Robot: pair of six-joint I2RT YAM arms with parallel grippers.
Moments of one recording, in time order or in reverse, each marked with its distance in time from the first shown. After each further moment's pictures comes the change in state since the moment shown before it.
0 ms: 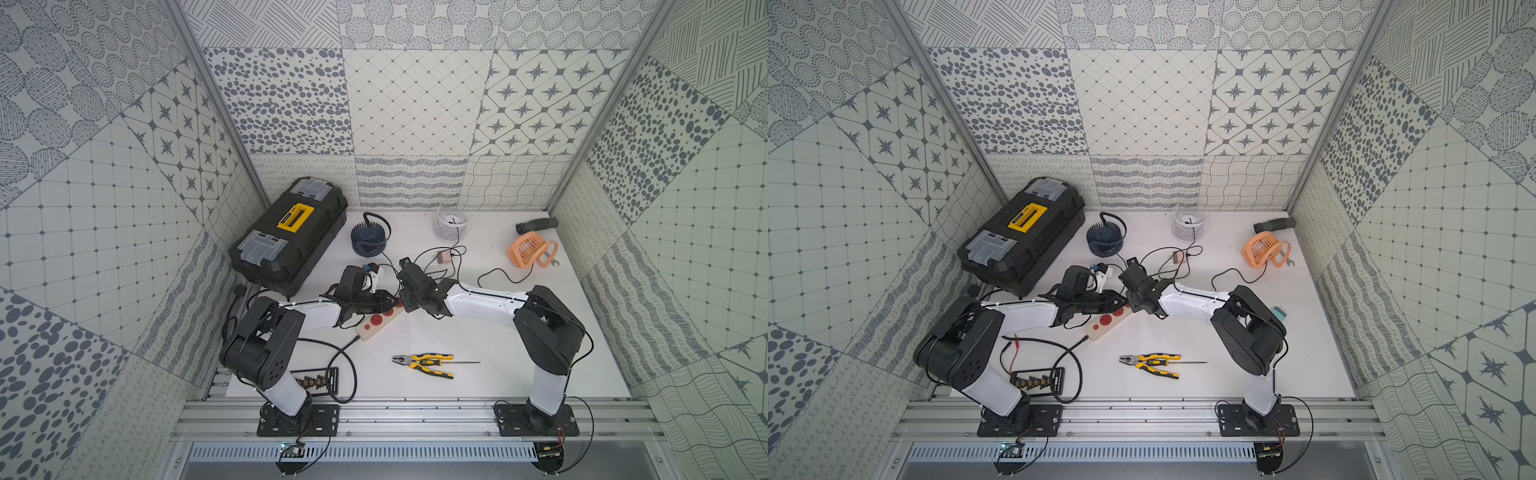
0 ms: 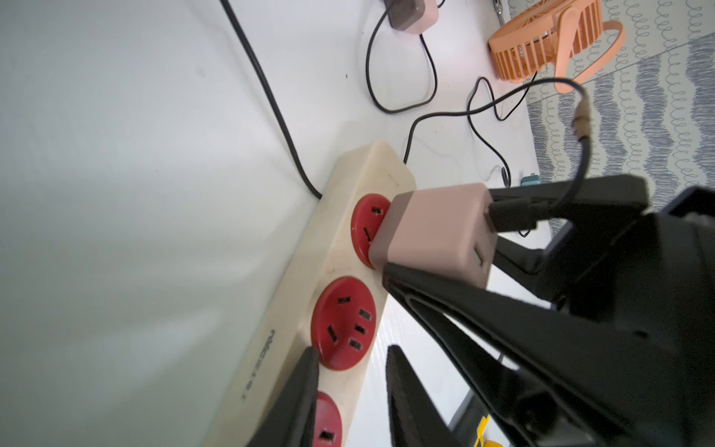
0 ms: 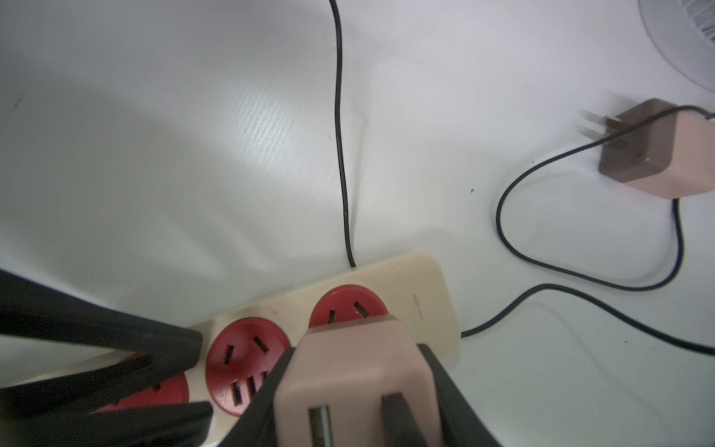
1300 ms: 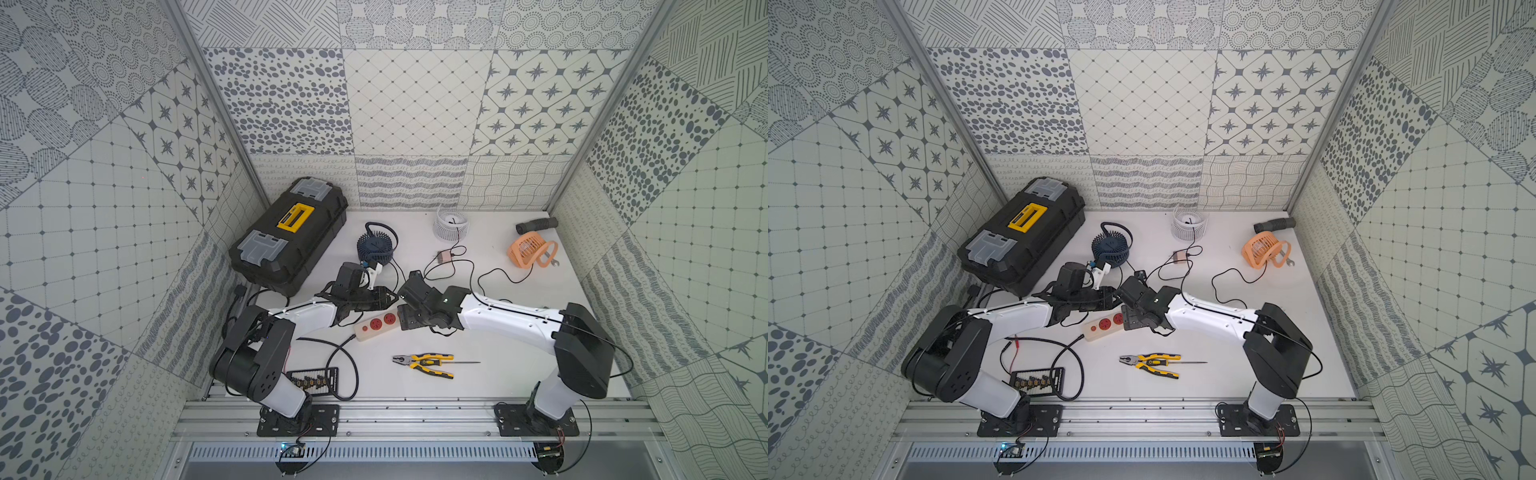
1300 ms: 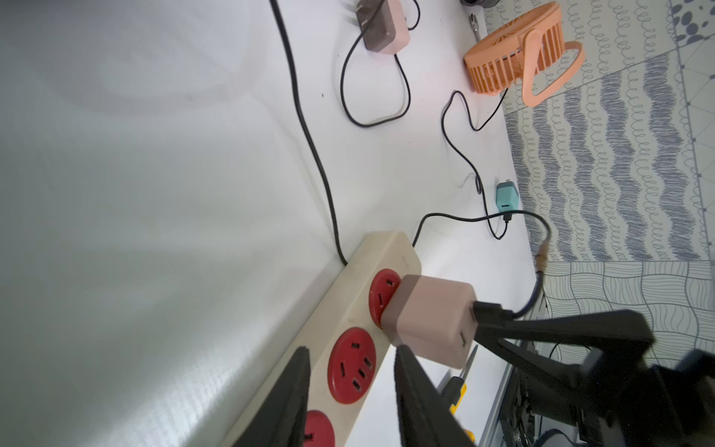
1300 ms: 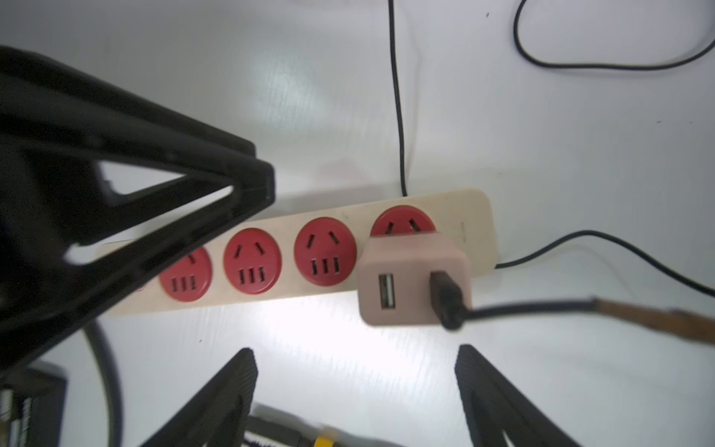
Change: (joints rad) left arm 0.005 -0.093 0.018 -0.058 0.028 -0.030; right arm 0.116 -0.289 -0.024 -0.291 -0.053 0.352
